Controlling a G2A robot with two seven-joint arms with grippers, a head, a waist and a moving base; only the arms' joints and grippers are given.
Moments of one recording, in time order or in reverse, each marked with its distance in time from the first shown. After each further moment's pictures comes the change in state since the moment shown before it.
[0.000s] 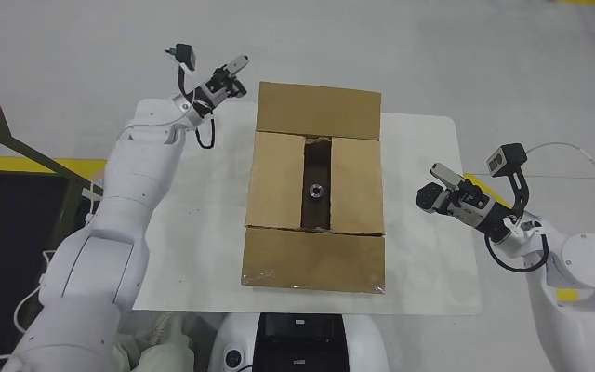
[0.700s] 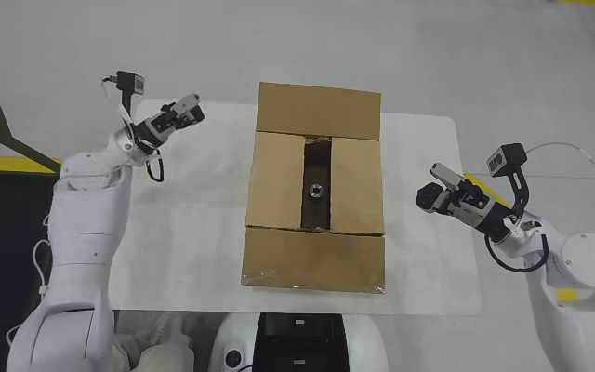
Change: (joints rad) left arm 0.463 0.174 -0.415 -0.602 0.030 0.020 -0.201; right arm 0.000 0.000 0.000 0.000 0.000 0.000 0.000
